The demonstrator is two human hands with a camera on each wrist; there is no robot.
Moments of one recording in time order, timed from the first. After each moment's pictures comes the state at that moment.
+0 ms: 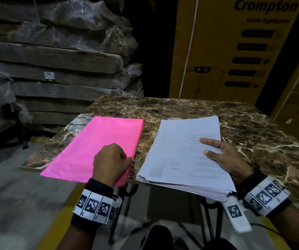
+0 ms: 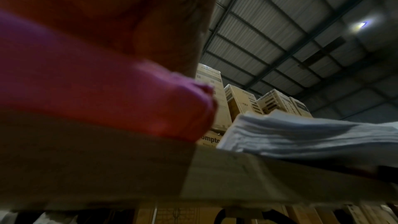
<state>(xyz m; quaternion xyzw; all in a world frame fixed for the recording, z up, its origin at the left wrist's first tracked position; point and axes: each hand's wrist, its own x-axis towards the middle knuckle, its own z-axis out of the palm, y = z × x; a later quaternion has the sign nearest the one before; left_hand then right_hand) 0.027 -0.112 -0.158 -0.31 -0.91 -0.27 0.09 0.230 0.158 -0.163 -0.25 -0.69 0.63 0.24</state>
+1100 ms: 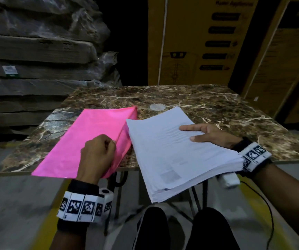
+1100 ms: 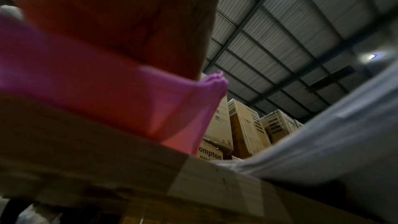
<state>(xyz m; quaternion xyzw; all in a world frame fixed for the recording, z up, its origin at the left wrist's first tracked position) 0.029 -0.124 -0.159 -0.35 -0.87 -0.34 0.07 0.250 0.176 -0.148 -0.14 -0.79 0.59 0.07</state>
